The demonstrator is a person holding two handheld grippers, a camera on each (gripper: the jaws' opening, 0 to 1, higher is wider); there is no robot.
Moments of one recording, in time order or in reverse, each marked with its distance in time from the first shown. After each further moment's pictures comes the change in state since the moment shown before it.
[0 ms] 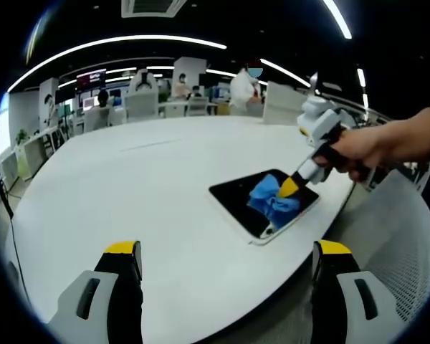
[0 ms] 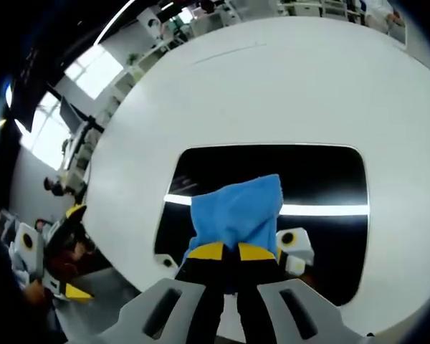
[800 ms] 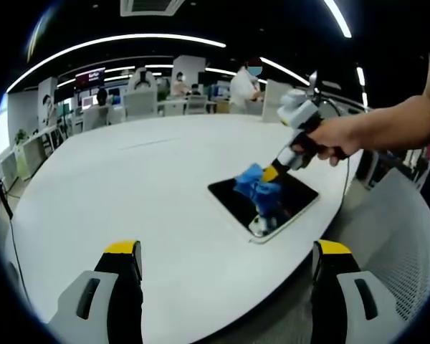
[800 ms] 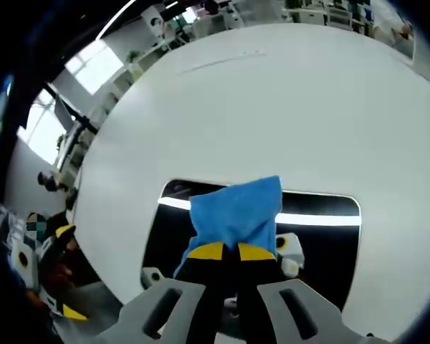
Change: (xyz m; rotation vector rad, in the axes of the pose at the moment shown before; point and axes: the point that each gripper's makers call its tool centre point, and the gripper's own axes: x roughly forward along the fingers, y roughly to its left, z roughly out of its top) left arm 0.001 -0.001 -0.002 0.002 0.013 -0.007; right arm 0.014 -0.017 0.046 -0.048 -0.014 -0.041
